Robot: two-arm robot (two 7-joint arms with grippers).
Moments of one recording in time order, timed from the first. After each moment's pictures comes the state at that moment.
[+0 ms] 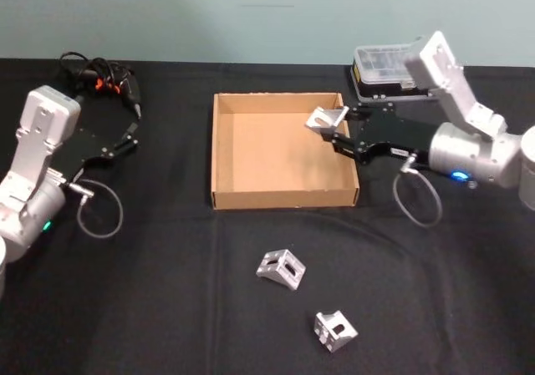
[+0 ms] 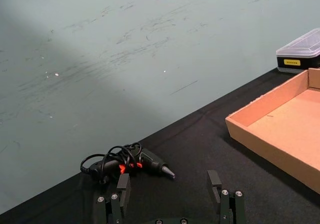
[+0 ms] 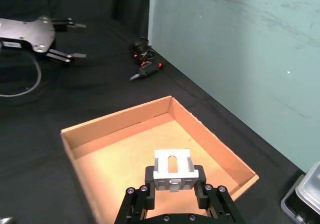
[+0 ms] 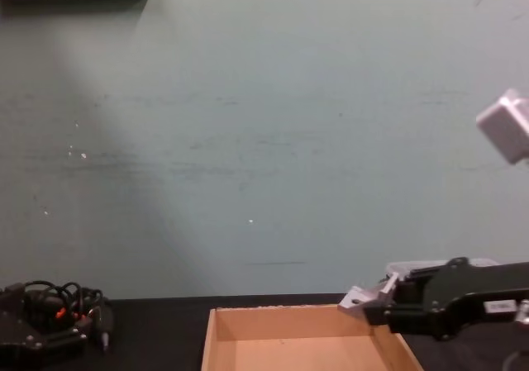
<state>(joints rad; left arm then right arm) -0.20 0.60 0.45 -1.41 -0.25 -0.12 0.03 0.54 0.53 -0.58 -1.27 0.33 0.06 0.63</state>
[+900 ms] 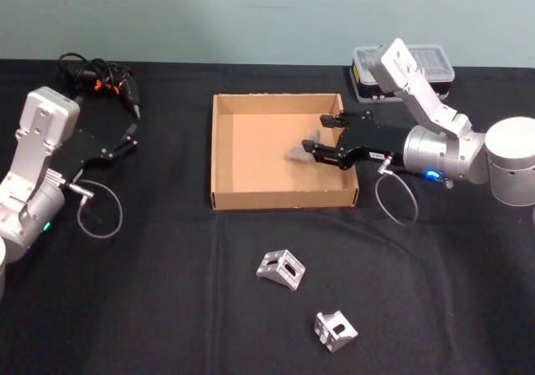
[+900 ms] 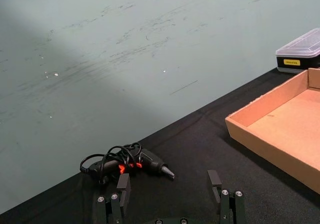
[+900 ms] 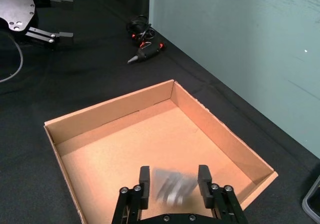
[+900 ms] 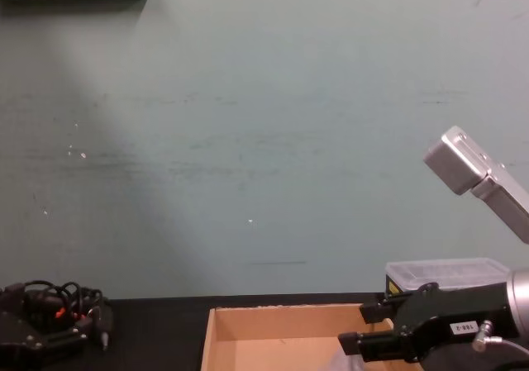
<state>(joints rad) -0.20 0.60 0.45 -1.41 -0.25 -0.12 0.03 0.62 0.42 -0.60 -1.10 0.24 0.09 0.66</state>
